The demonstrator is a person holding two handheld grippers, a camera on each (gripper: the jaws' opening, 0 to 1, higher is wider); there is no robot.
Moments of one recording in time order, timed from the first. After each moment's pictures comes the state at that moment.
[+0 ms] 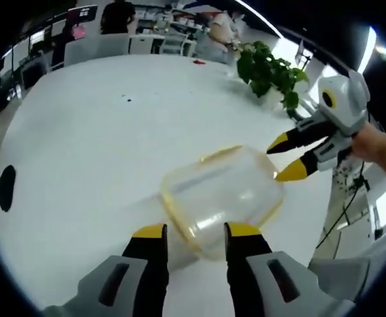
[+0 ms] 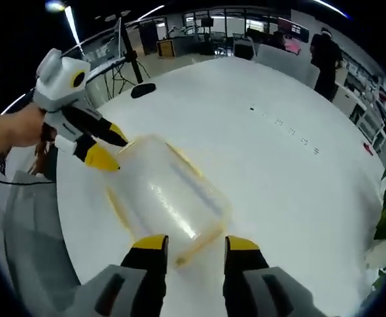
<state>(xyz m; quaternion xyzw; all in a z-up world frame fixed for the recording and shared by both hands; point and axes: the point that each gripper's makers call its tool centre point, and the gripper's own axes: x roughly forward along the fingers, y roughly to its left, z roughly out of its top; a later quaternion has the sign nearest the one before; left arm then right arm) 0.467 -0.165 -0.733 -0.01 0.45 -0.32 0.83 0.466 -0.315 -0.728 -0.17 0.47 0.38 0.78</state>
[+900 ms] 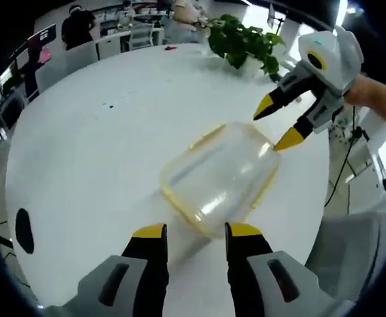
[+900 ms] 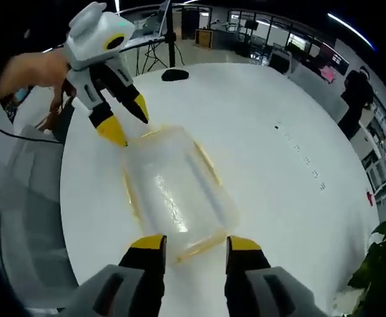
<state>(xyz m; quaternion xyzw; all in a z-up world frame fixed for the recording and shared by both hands) 0.460 -0.157 -0.718 0.14 0.44 -0.39 0.79 0.457 -0.309 -0.719 -0.29 0.44 0.45 0.72</state>
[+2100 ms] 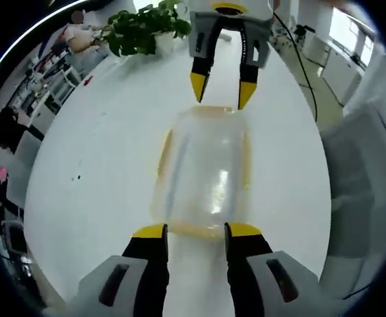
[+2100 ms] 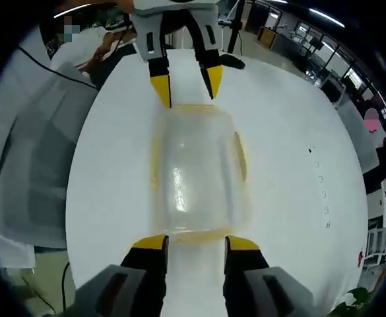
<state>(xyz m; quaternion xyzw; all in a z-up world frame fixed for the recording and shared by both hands) 0.465 -0.178 -0.712 0.38 0.37 -0.52 0.67 0.448 -0.319 -0.725 -0.41 0.41 0.53 0.62</state>
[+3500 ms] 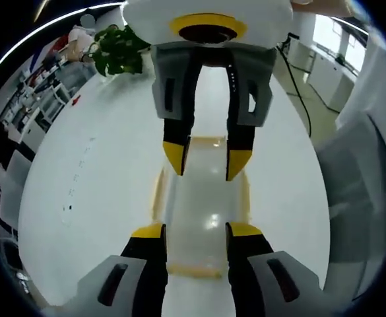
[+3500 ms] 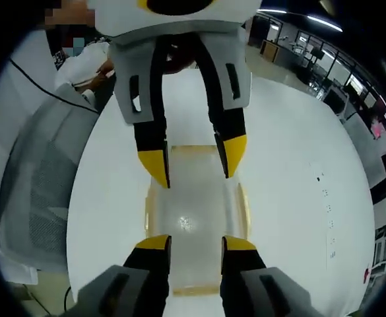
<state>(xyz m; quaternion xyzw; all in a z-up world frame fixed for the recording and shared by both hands) 0.469 -0.225 -0.709 0.35 0.34 -0.57 0.66 0.458 -0.258 -0.722 -0.37 0.38 0.57 0.63</state>
